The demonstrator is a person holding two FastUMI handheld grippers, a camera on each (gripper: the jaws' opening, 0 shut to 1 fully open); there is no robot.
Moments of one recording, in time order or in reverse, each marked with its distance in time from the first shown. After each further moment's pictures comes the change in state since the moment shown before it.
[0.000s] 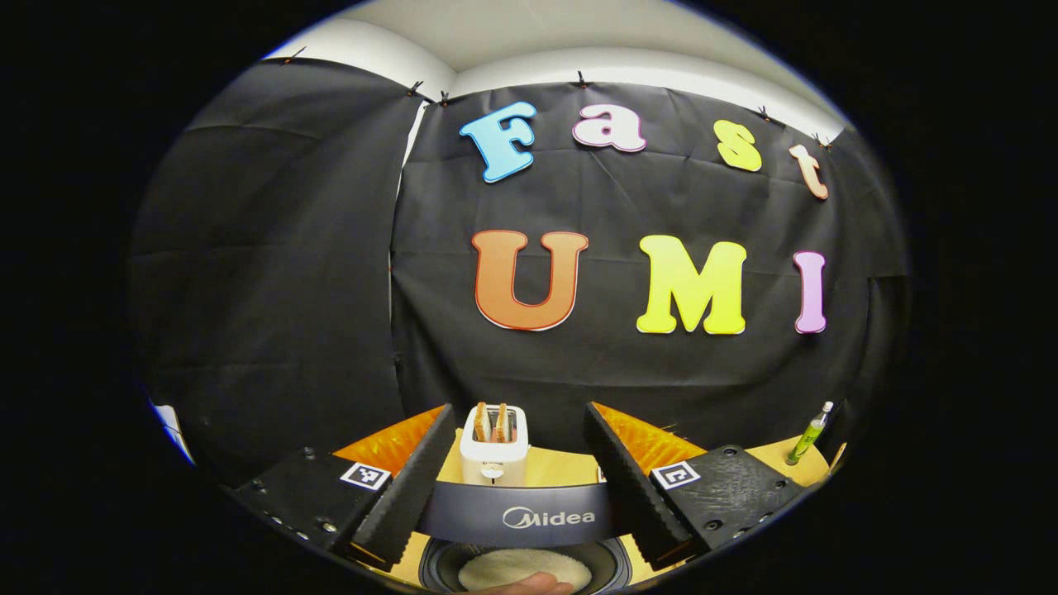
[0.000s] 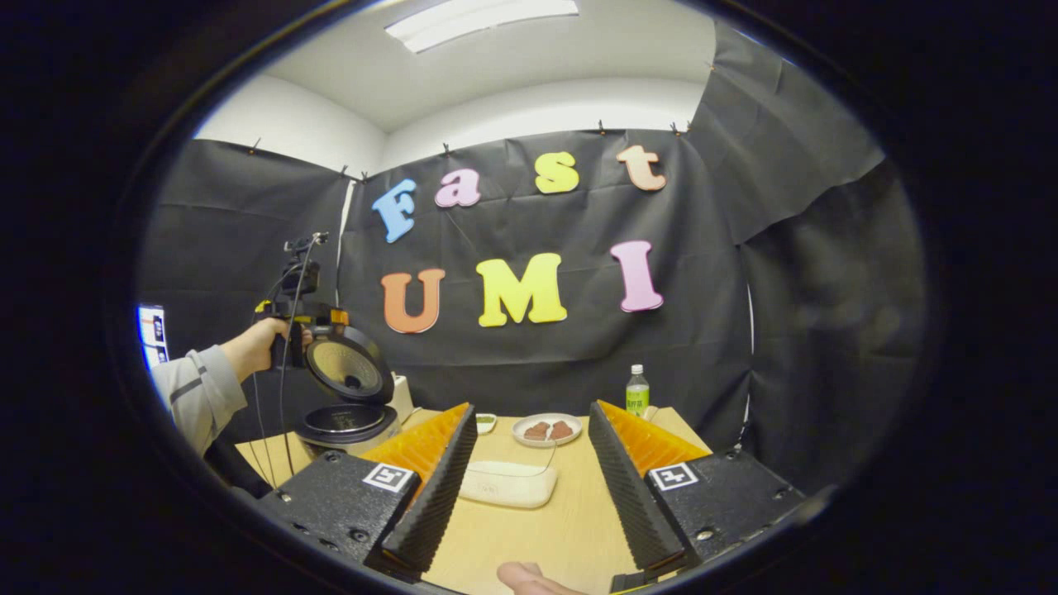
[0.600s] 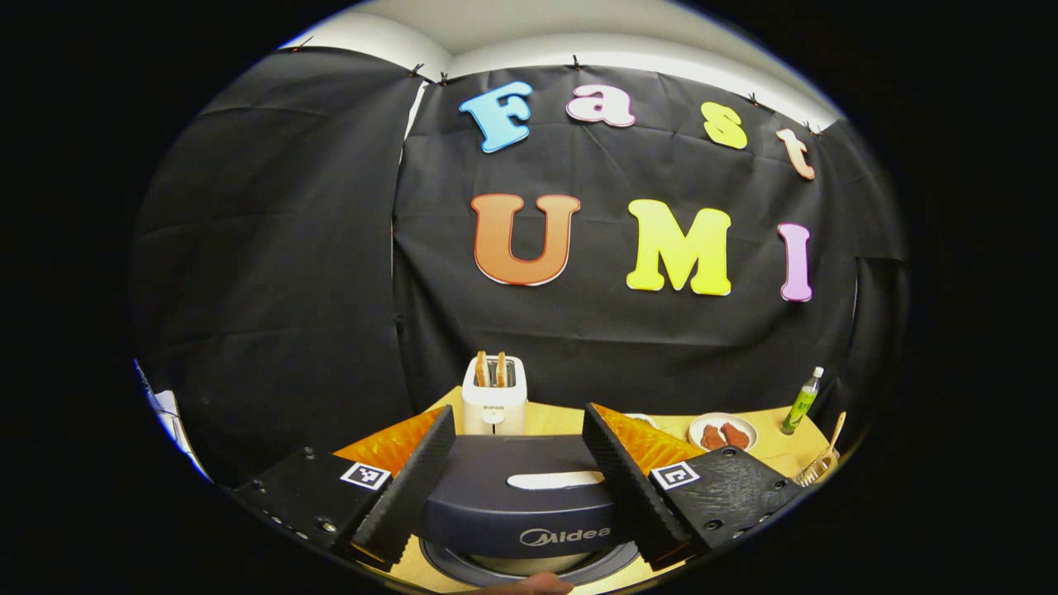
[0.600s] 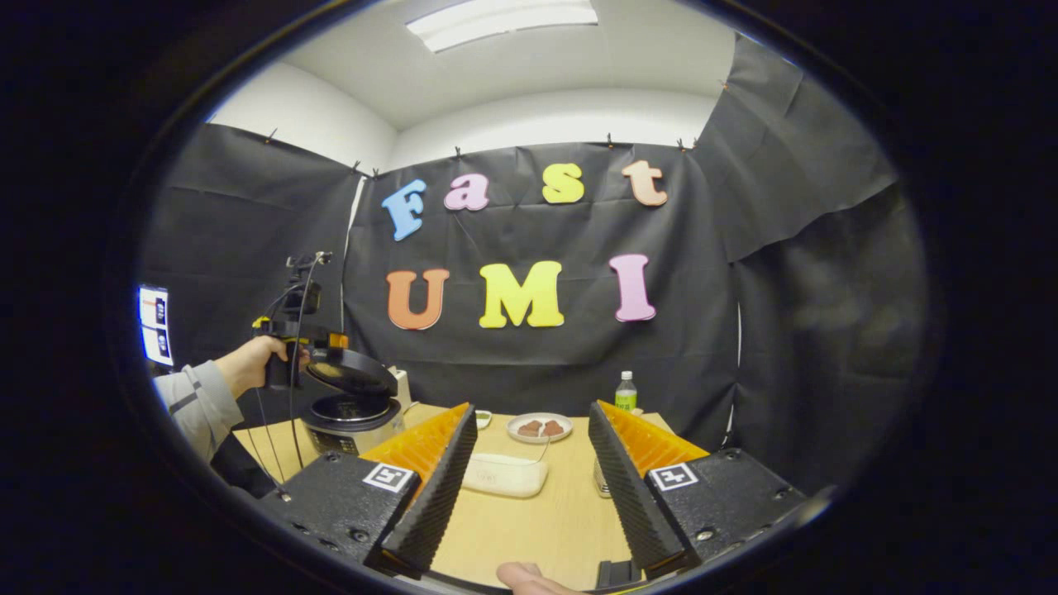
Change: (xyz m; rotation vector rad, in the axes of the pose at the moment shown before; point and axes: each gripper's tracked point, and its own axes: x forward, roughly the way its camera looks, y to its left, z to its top) left arm -0.050 0.003 -0.079 0.009 0.116 -0.023; right arm -0.047 0.006 0.007 -0.047 0.000 -0.029
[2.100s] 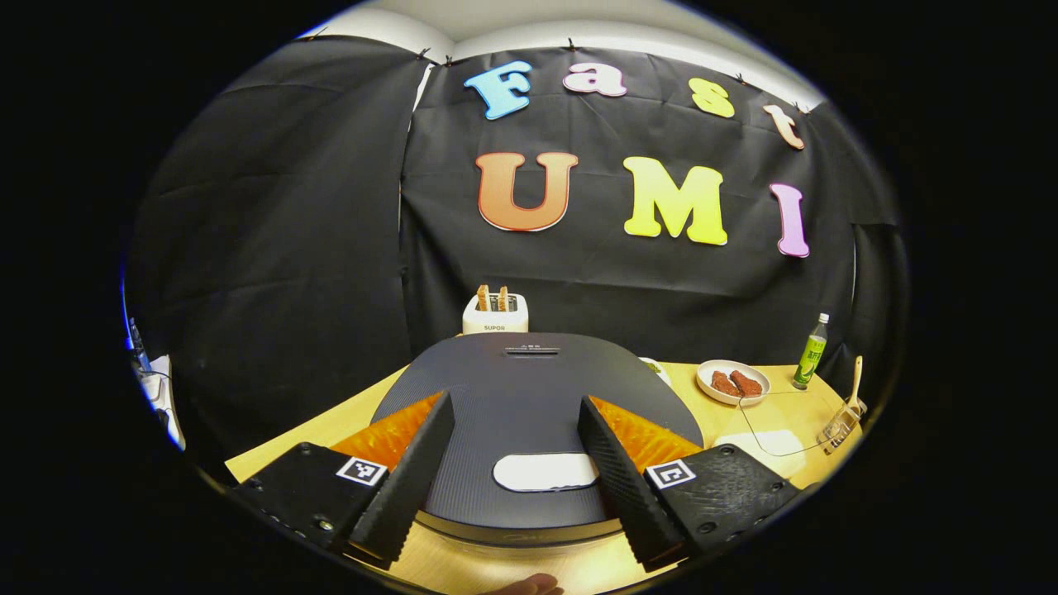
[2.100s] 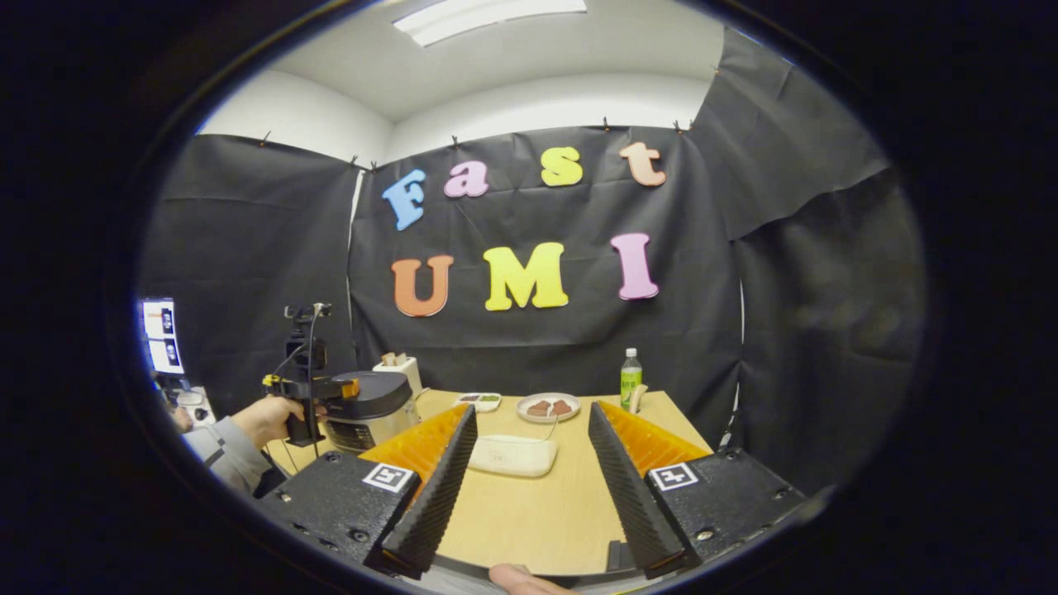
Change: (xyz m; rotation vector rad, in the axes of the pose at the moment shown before) left arm -0.016 -0.006 -0.107 0.018 -0.003 0.025; right arm -0.018 0.002 -0.016 0.035 0.071 0.030
